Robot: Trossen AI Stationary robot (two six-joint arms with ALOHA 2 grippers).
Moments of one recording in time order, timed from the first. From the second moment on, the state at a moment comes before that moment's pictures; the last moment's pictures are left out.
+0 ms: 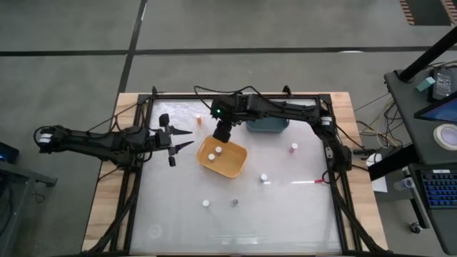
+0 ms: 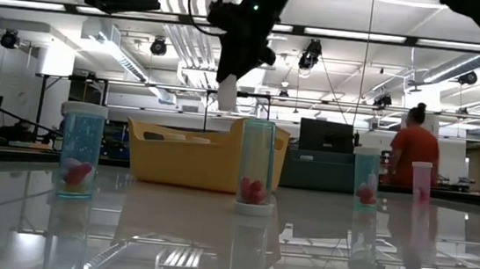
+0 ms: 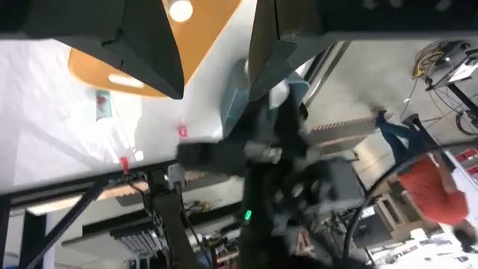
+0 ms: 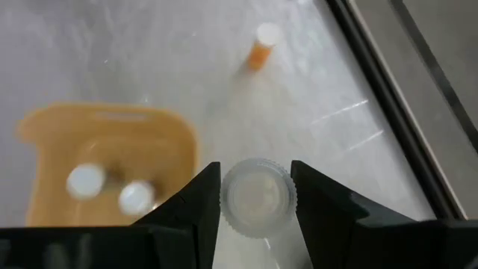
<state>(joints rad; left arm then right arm) -0.07 0.64 0.49 0.04 -0.32 0.27 -0.19 2.12 2.11 -1.00 0.16 0.10</state>
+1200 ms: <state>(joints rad) -0.07 1.04 0.50 0.43 -0.19 -0.10 0.02 1.29 0.91 -0.28 0.12 0.09</state>
